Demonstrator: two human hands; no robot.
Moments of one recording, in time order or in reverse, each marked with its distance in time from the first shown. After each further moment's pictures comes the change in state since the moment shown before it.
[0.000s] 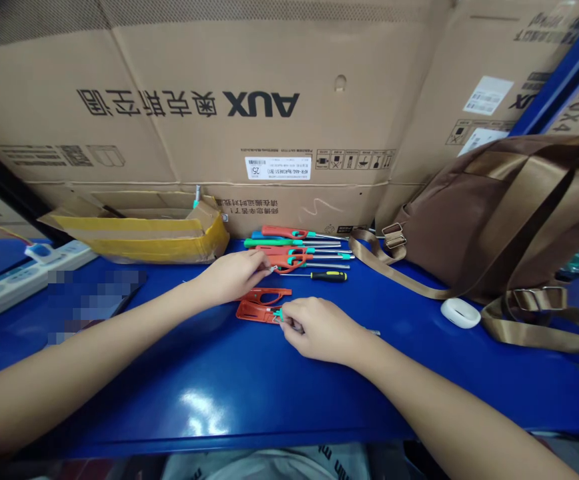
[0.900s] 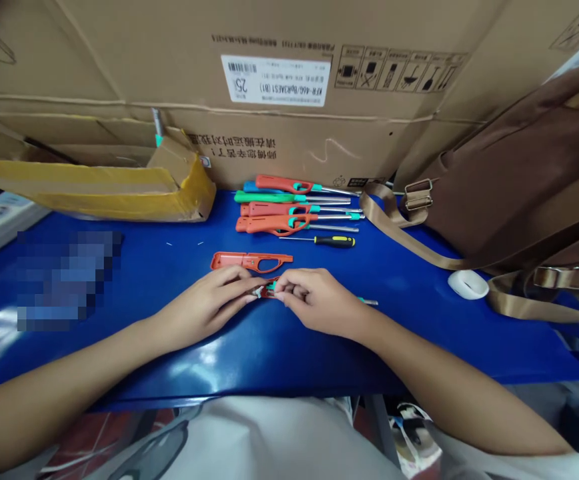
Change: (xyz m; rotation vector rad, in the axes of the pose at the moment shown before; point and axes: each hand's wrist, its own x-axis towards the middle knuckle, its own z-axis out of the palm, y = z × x) left_hand -0.081 0.014 0.024 -0.606 -0.020 0.137; right_hand 0.006 0.001 -0.001 0.546 -0.060 0.252
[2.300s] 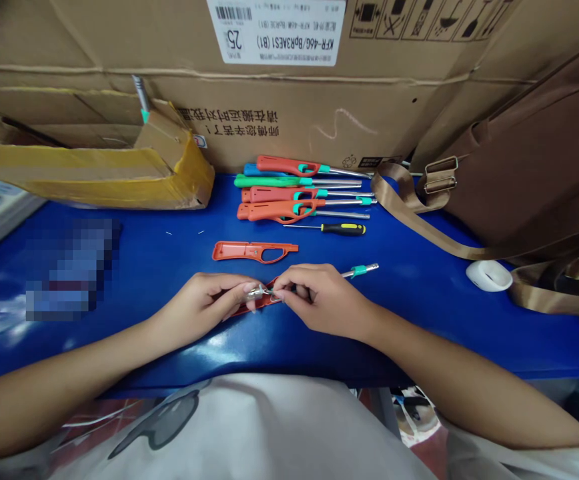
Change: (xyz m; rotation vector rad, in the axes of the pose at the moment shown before) left_hand 0.002 0.023 -0.006 -0.530 0.002 -0.383; right_hand -0.001 -0.003 0.006 -0.029 0.077 -0.201
